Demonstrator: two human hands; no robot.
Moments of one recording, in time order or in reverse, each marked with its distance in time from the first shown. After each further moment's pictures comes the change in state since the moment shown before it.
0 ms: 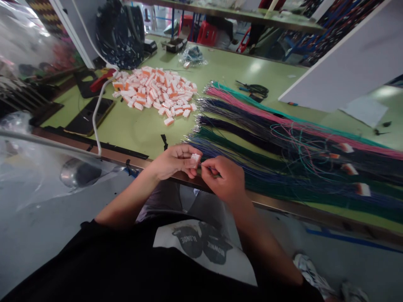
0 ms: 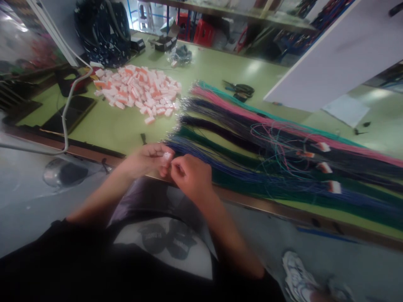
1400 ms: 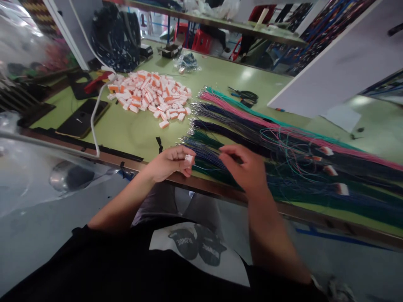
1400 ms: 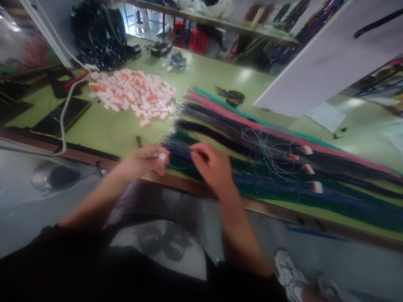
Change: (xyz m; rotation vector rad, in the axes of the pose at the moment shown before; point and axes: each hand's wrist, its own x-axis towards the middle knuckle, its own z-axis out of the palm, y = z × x) left_hand 0.003 -0.005 0.002 0.060 0.048 0.070; right_hand 0.015 0.044 -0.033 0.196 0.000 0.271
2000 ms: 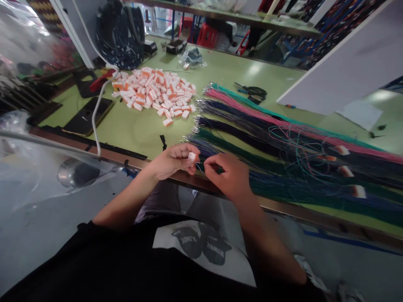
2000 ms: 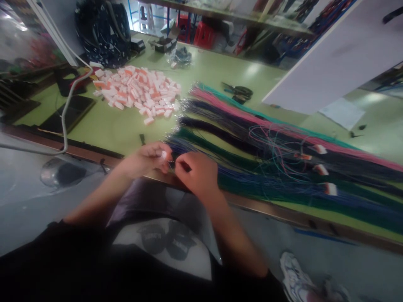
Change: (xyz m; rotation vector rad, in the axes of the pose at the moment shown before) left_hand 0.000 0.002 -0.001 -0.024 -0.027 0.028; right_hand -0.015 -0.030 0.027 -0.162 -0.119 -0.119
